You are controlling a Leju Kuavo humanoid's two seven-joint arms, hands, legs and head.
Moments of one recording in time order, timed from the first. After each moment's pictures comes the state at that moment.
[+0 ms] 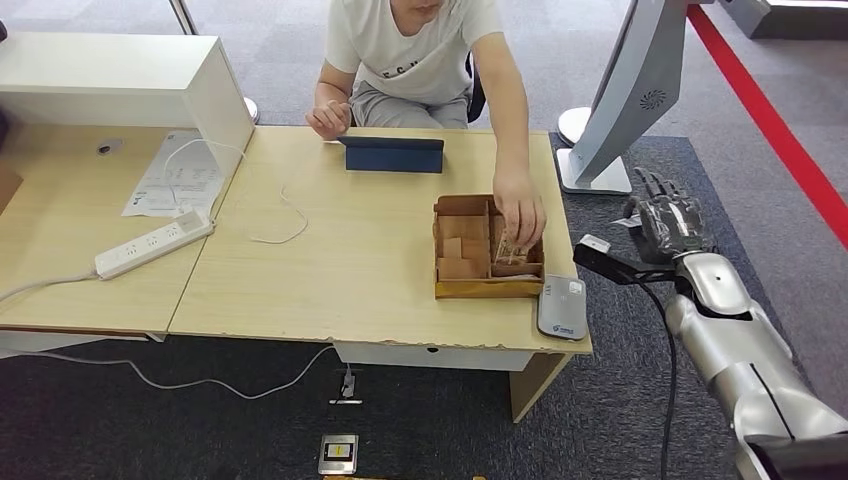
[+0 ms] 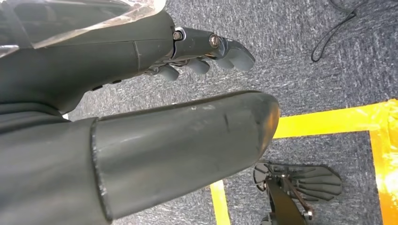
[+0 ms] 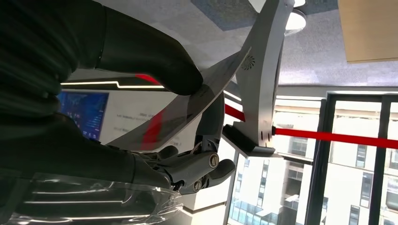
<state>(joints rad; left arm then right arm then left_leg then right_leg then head) -0.11 0.15 -0.31 -0.19 0.39 0.06 0.01 -0.91 -0.28 0.44 -0.32 1.18 -0.39 -0.22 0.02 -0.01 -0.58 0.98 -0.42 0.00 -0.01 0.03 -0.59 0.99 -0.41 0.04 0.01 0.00</state>
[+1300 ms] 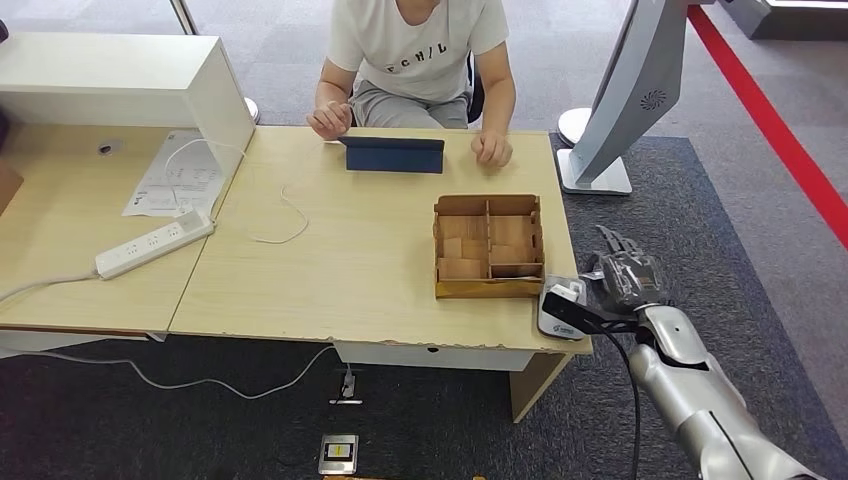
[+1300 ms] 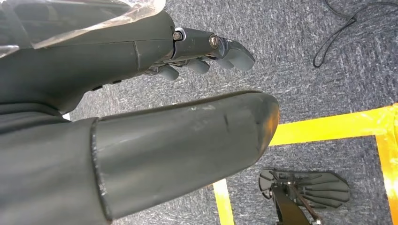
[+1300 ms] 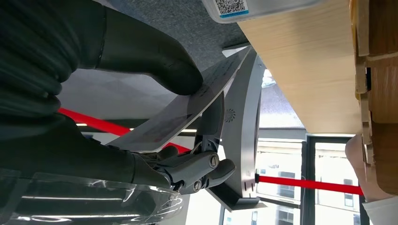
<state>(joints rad) -0.11 0.17 -0.35 -0.19 0.39 0.05 0.01 -0.73 -0.23 0.45 -0.37 1.08 -0.38 -0.24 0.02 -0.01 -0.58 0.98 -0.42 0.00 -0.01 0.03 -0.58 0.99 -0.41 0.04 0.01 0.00</state>
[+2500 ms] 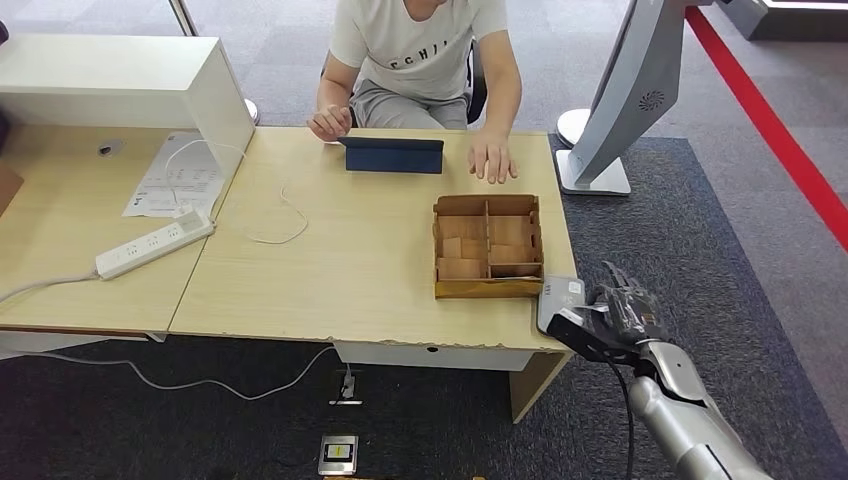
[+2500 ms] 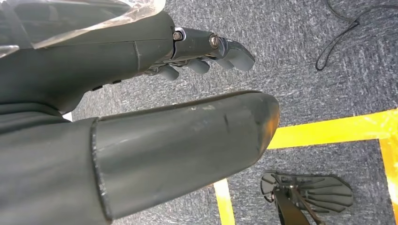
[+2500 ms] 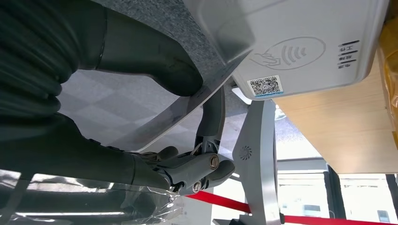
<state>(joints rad) -0.11 0.18 -0.36 -0.19 0.39 0.06 0.02 -0.62 -0.24 0.47 -0.38 0.92 -0.37 -0.23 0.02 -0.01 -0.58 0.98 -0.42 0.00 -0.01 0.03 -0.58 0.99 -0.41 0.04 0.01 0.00</state>
